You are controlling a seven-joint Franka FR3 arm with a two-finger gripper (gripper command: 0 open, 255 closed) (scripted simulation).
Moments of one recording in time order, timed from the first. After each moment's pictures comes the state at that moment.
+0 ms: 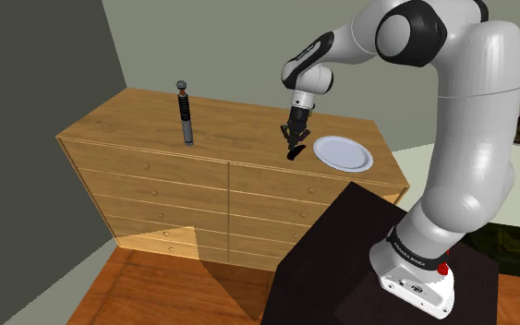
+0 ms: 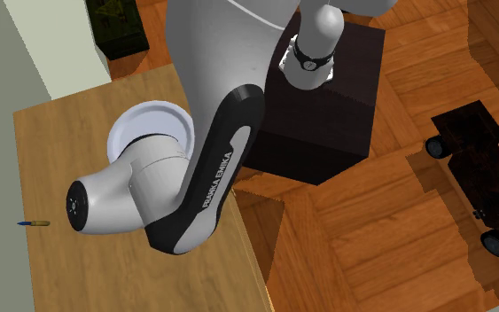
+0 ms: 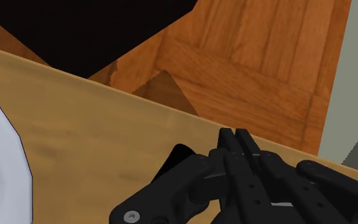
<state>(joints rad) -0.18 0.49 -0.25 -1.91 0.43 1.96 -0.01</state>
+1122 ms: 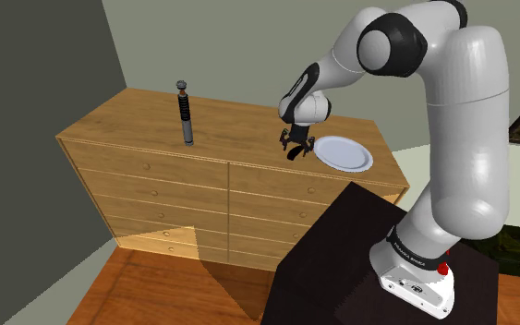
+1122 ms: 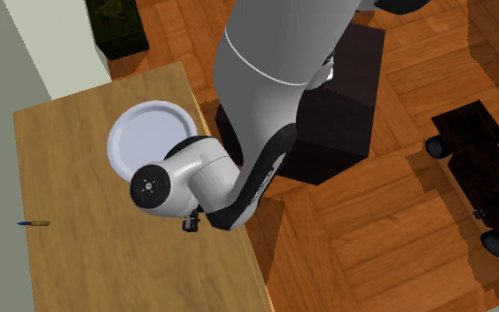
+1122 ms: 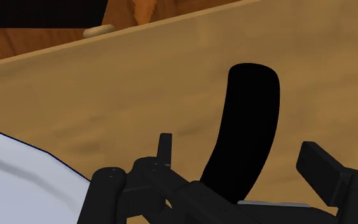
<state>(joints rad) 0.03 0.56 -0.41 -2.12 0.42 2.59 0.56</state>
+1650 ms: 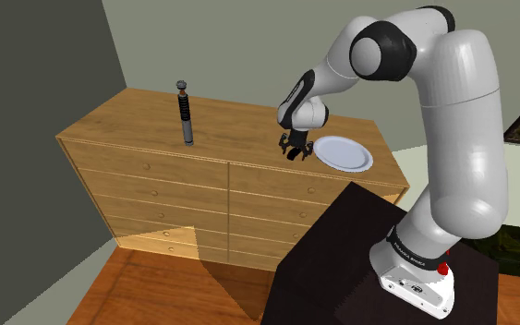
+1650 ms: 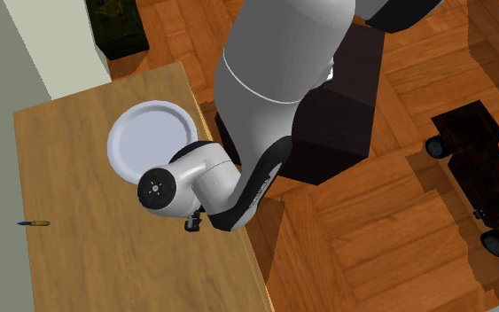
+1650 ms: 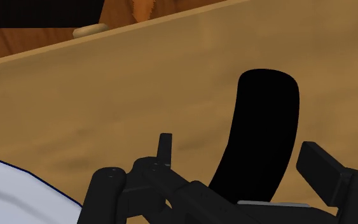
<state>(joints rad) 0.01 0.61 -0.38 -2.11 0.45 2.64 0.55</state>
